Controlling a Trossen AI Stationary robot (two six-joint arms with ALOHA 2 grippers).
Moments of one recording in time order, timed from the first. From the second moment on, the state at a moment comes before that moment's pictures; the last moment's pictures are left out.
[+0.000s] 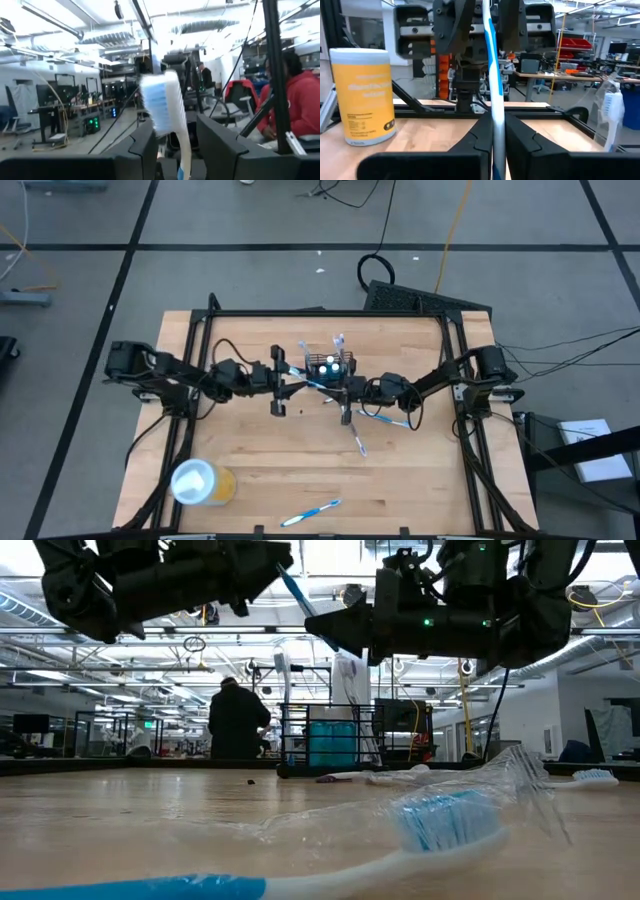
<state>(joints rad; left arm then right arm) 0.04 1.51 0.45 1.43 0.06 0.12 0.02 1.84 0.64 1.36 0.09 -0.06</state>
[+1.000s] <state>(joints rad) 0.13 1.53 0.55 1.27 0.19 0.08 0.00 1.84 0.64 1.31 0.12 -0.07</state>
